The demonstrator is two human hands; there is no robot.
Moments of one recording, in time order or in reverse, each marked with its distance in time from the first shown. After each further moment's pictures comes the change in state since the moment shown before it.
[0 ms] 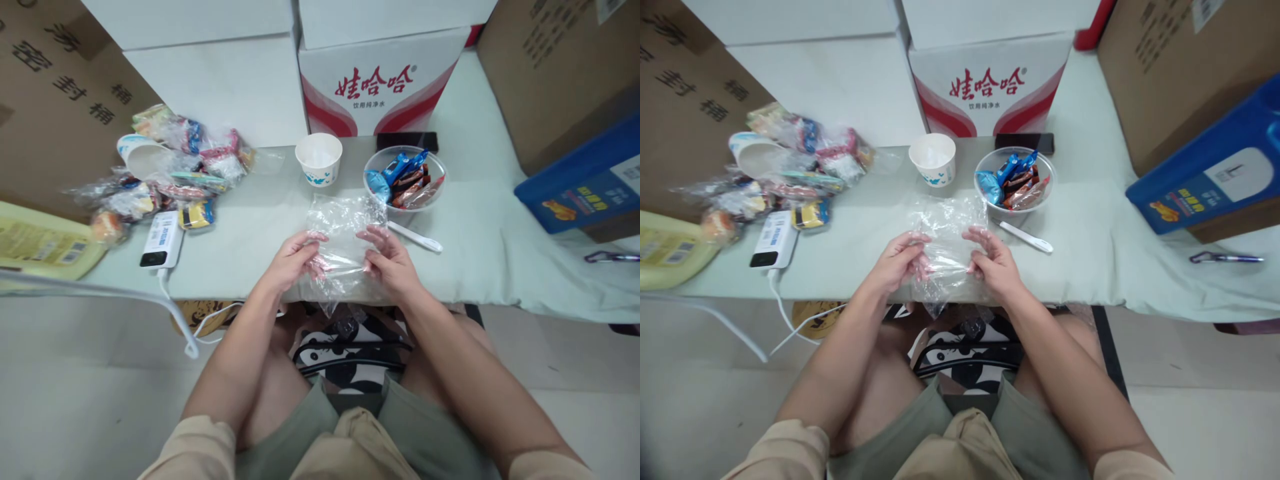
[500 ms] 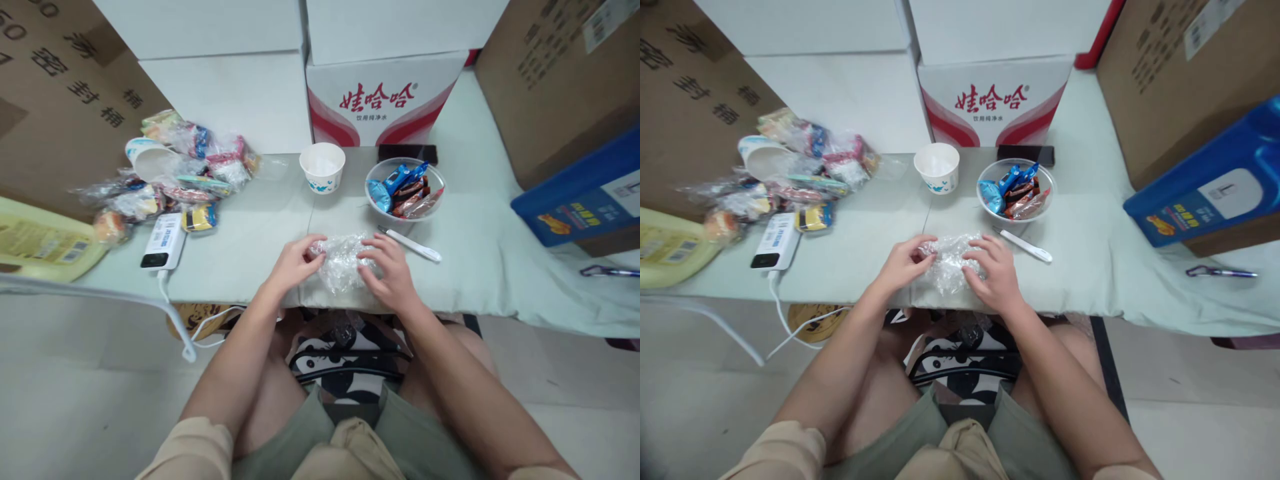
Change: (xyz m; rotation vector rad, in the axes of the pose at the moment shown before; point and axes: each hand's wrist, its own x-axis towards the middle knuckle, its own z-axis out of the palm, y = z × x) left_hand 0.017 -0.007 -0.013 0.539 0.150 0.325; right_hand -0.001 0.005 -0.013 -0.887 0.041 -0.658
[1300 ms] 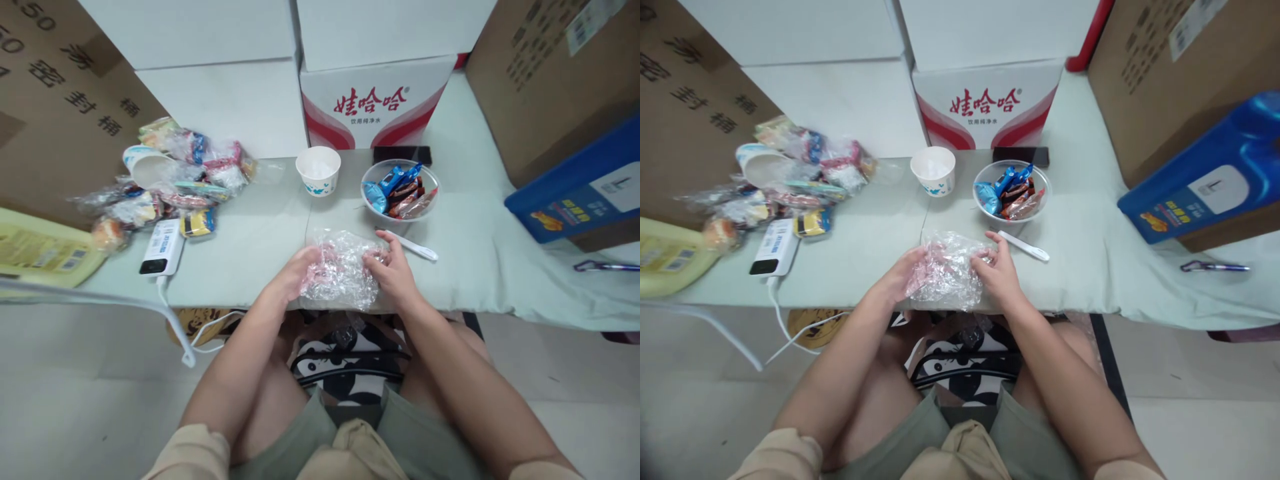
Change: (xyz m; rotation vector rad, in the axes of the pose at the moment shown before) left_hand -0.004 0.017 0.015 -0.778 -0.170 -0.479; right_hand 0.007 -0.007 0.005 0.741 0.008 0.681
